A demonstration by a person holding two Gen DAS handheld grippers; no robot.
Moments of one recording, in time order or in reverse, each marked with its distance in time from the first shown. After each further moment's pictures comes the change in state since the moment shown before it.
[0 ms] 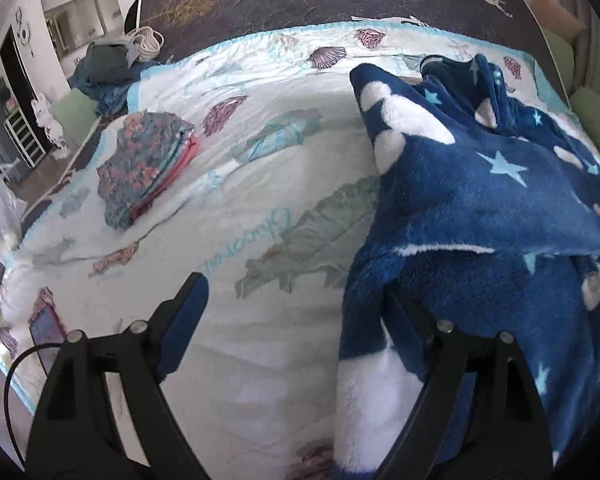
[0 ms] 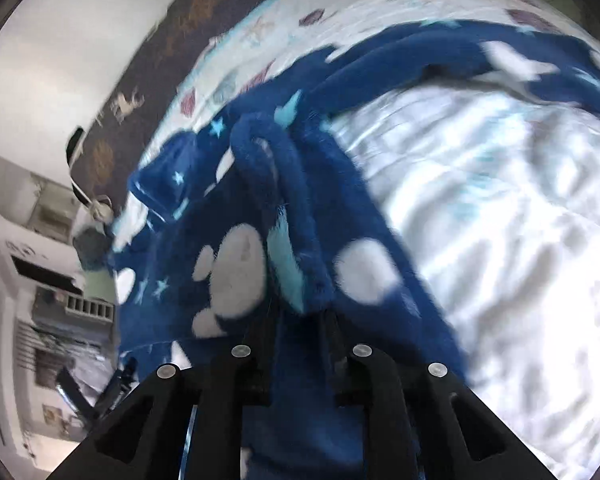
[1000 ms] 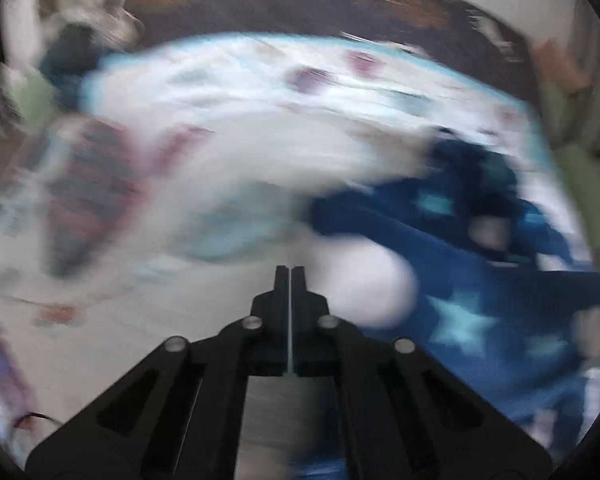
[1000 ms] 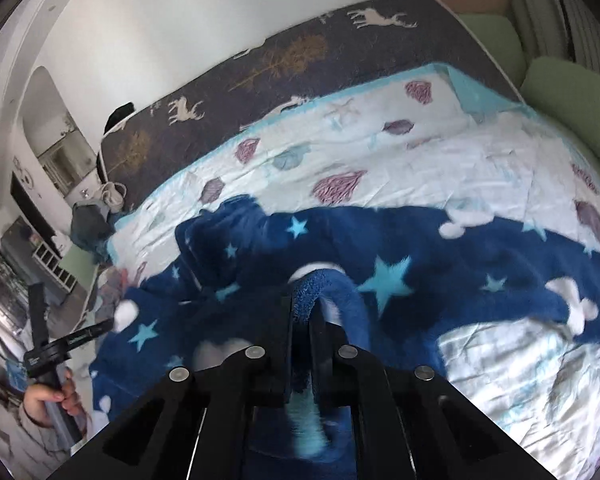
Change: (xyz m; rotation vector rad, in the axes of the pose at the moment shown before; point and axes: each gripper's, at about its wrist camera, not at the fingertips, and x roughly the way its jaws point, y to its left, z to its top) left arm 0.056 0.009 0.105 -0.103 0.006 -0.083; right arm 0.004 0.105 0.051 -0.388 -0.259 -0.083
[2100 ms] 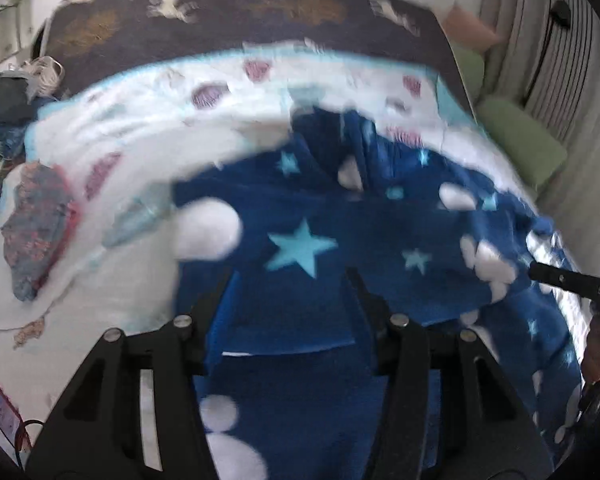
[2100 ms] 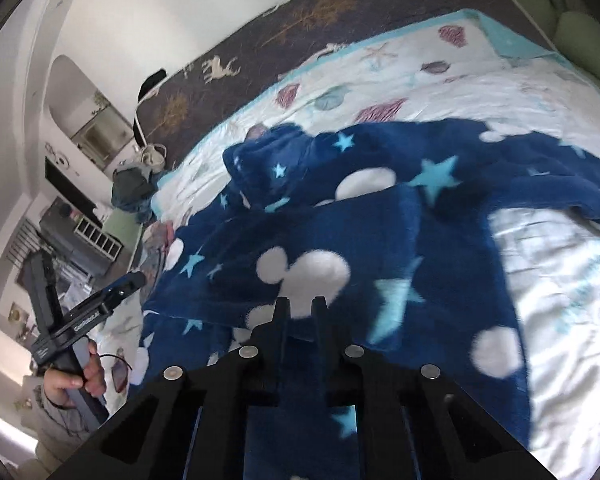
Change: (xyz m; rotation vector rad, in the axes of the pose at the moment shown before) left arm -0.062 -0.070 -0.051 0.223 -0.003 -0.263; right arm 0.002 0.013 -0.052 0.009 0.185 0.191
